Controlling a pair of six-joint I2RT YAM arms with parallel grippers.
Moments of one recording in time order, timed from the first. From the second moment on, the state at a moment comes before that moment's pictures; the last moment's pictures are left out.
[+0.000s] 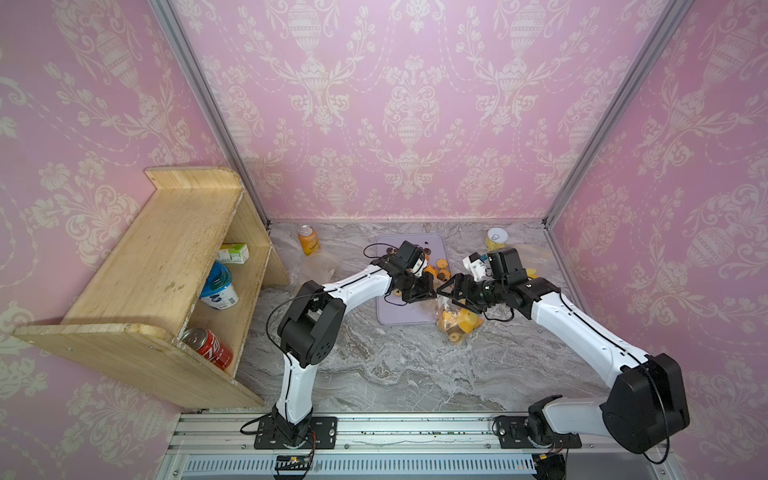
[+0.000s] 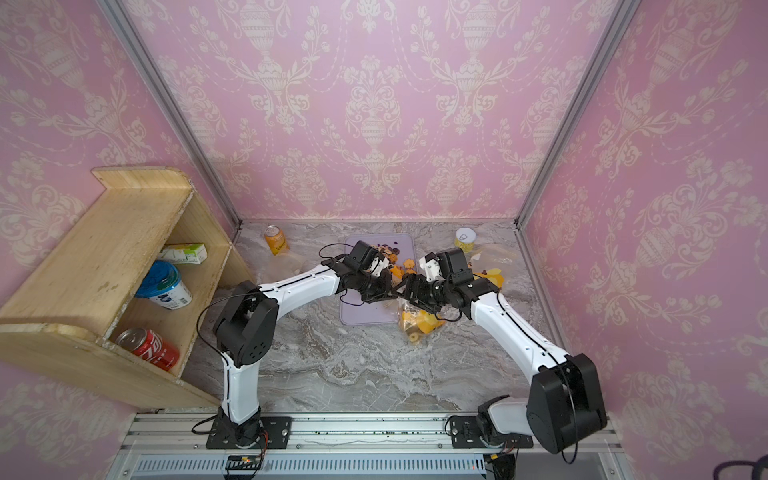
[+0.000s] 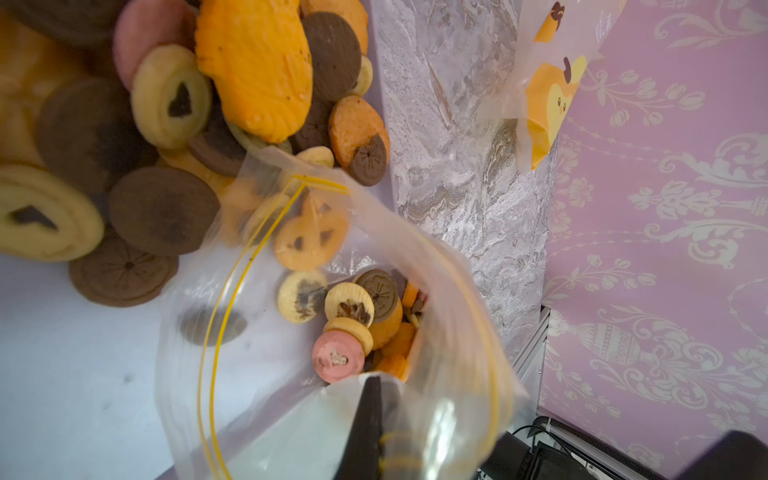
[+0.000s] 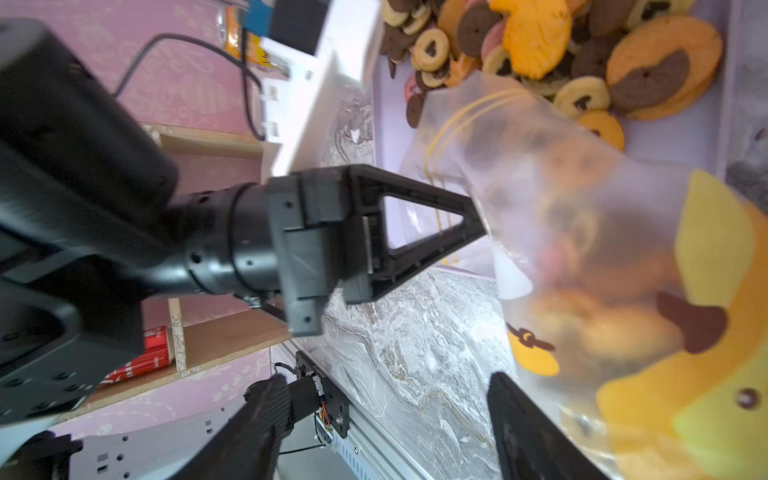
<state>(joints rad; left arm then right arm) -0.64 2.01 1.50 -0.43 0.51 -0.77 0.32 1.32 1.01 -0.51 -0.59 0.71</state>
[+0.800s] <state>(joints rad) -0.64 2.01 1.48 -0.40 0.54 -0.78 0.36 1.09 0.64 -0.67 -0.40 0.70</state>
